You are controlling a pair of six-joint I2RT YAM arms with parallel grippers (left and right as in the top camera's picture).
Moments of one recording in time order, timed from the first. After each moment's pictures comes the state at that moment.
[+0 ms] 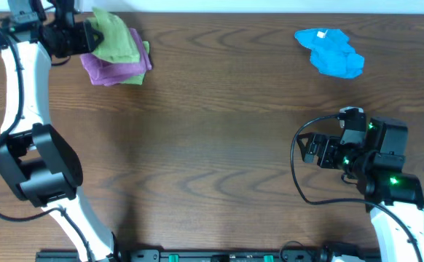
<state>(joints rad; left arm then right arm) 0.26 2.08 1.89 -0.79 0.63 0.10 -0.13 0.99 0.74 -0.67 -0.39 0.12</state>
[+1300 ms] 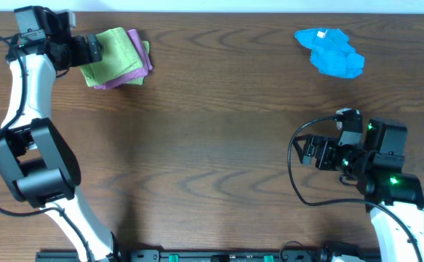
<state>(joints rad) 0.29 2.08 1.75 -0.61 0.35 0.00 -0.13 0.99 0.74 -0.69 -0.46 0.13</state>
